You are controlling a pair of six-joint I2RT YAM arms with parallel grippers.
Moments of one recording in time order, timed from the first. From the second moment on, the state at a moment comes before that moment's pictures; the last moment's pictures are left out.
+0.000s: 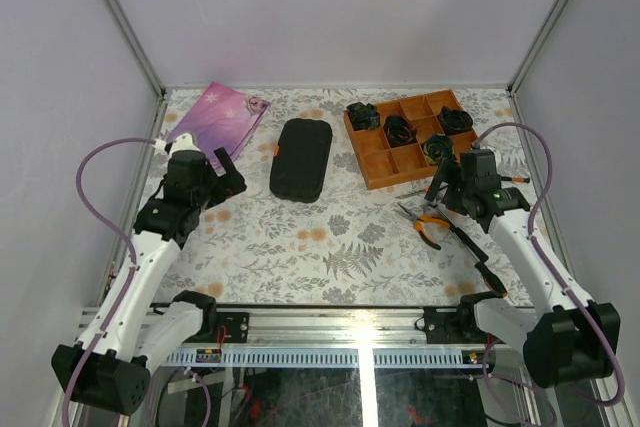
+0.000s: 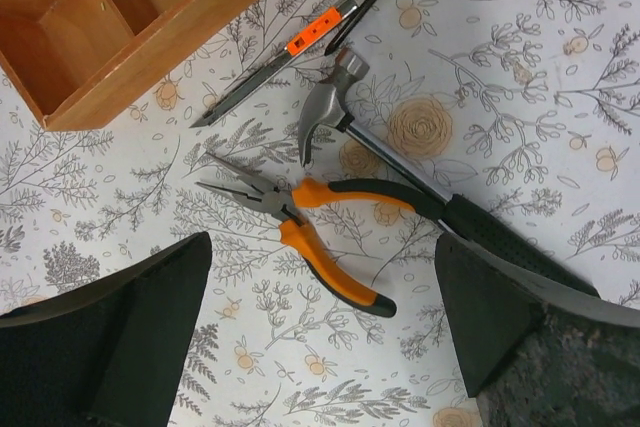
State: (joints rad) left arm -0.21 0.89 0.87 -0.62 -0.18 -0.57; right arm 0.16 1.05 0.79 -0.62 0.13 0.51
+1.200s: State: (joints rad) left arm -0.13 1.38 1.15 -0.44 -0.01 -0.61; right arm 0.47 1.64 1.28 -0.51 -0.03 0.61
